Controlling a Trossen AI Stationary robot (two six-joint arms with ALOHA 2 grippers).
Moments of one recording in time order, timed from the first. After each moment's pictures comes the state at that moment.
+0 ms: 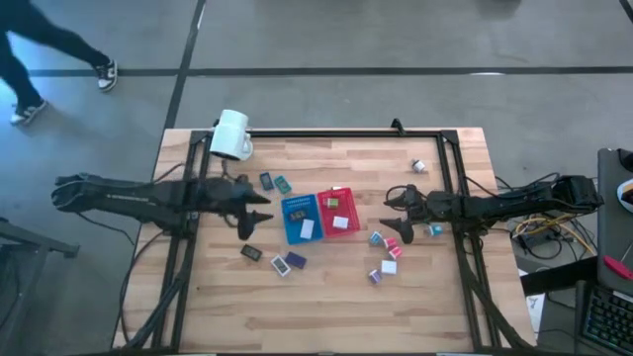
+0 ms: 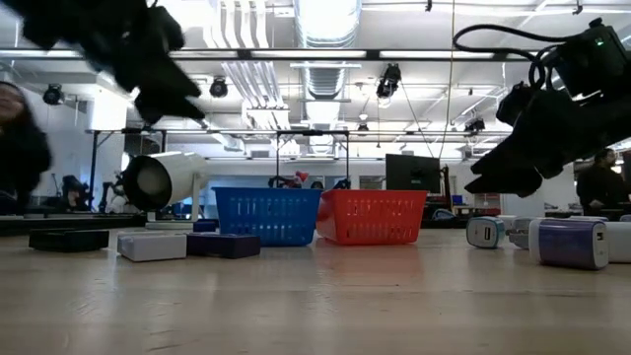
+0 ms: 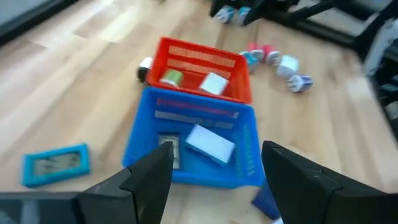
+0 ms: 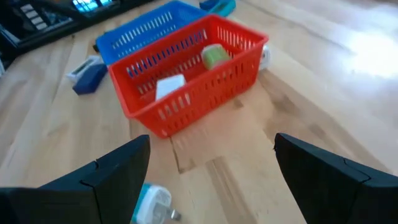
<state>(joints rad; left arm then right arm) 0.01 0.83 0.47 -0.18 -0.06 -0.32 -0.06 0.89 0.01 0.48 0.09 0.38</state>
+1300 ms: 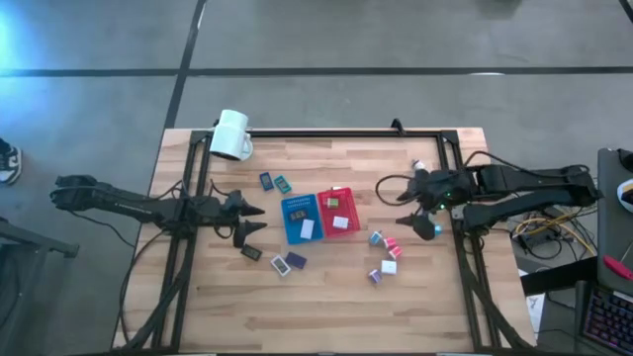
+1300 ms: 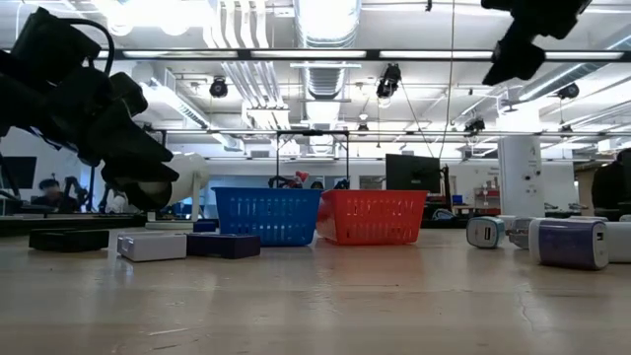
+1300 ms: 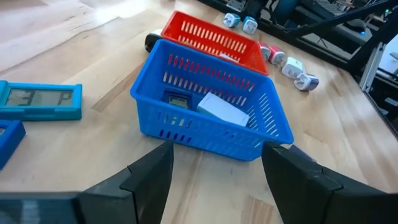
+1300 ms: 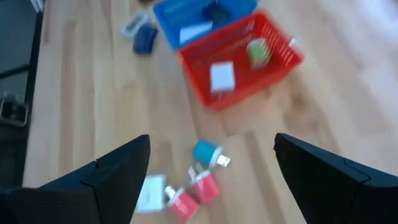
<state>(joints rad) -0.05 0.74 0.01 0.34 -0.13 -0.42 0.07 0.87 0.87 -0.80 0.02 0.37</state>
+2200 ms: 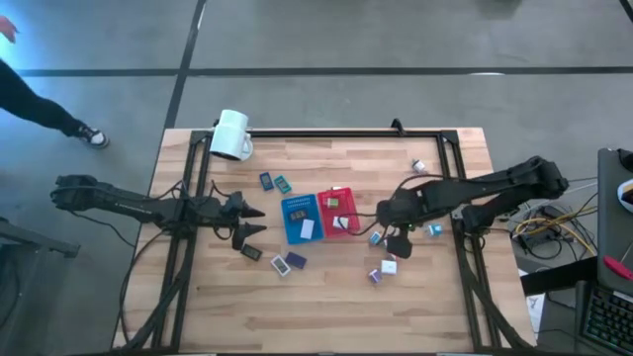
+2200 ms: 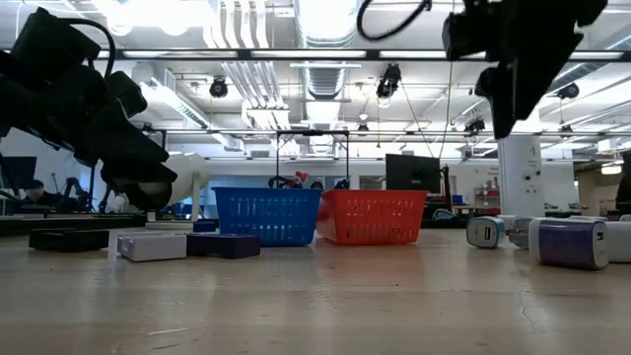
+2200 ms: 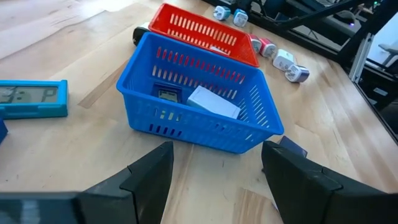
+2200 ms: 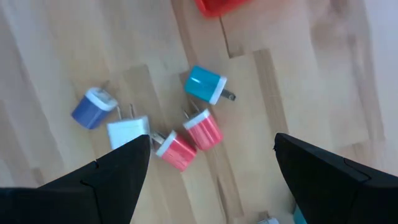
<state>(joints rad) -0.05 0.74 0.01 0.34 -0.09 -0.41 0.16 1.36 1.07 -1.04 0.02 0.46</state>
